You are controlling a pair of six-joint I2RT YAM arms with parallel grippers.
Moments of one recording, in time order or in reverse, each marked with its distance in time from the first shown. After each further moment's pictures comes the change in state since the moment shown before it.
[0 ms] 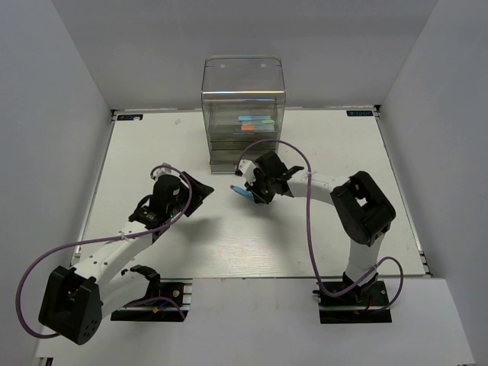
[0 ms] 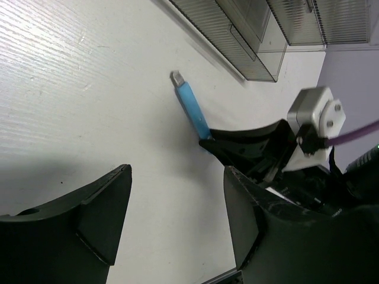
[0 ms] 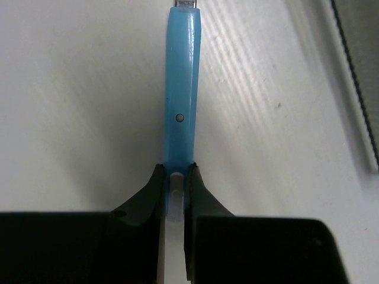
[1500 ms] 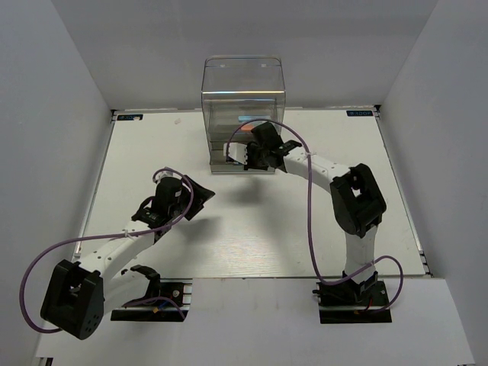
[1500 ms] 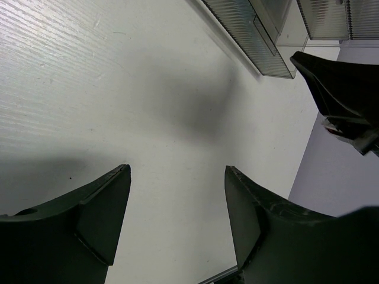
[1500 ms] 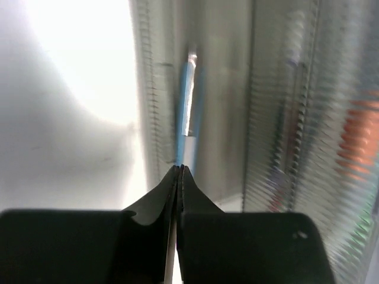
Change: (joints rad) left arm 0.000 0.035 -0.033 0.026 0.018 -0.021; right arm -0.051 0.088 0.326 -0.079 0.059 -0.614
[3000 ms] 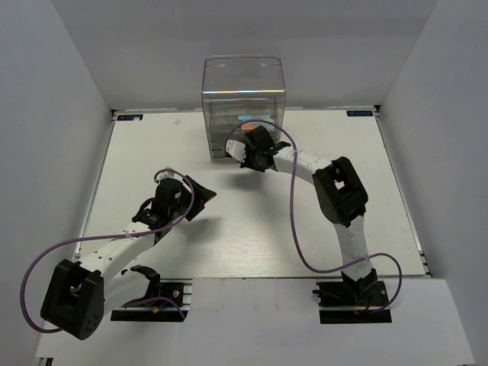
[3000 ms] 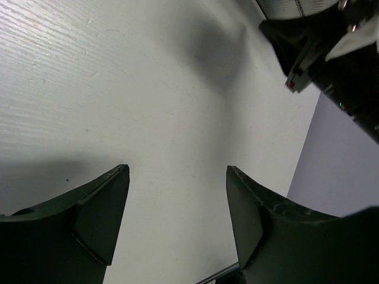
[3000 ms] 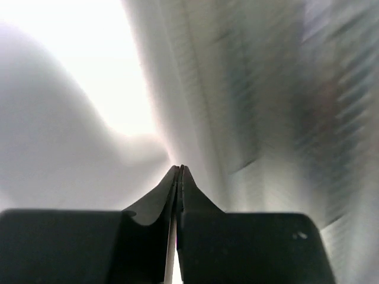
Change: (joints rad) left arm 0.000 0.005 -0.018 0.039 0.023 0.008; right arm -0.005 0.213 0.163 -0.019 0.154 0.157
